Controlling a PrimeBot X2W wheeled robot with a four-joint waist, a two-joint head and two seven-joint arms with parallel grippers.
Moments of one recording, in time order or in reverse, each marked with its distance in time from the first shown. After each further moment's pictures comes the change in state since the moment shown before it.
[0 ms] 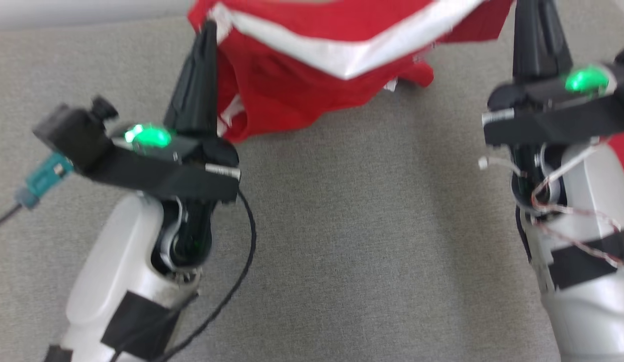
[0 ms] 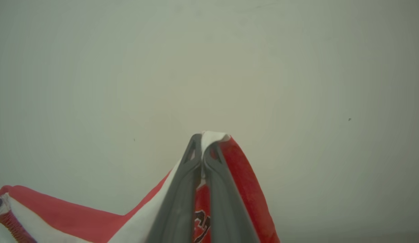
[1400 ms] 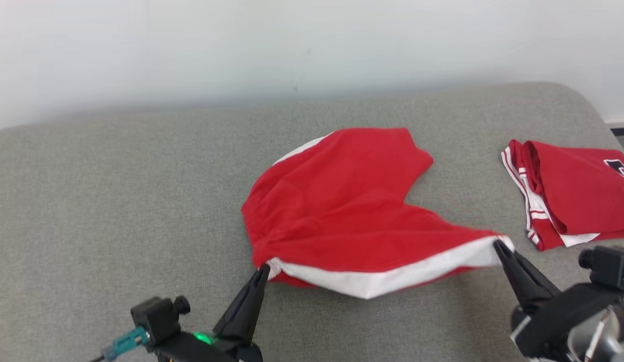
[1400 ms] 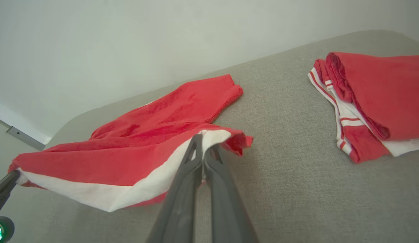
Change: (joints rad) left arm 0.466 0.161 -0.287 -0.026 -0.167 0.000 0.000; right arm 0.761 0.019 -0.218 -0.366 0.115 0.000 0.591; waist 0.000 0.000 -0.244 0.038
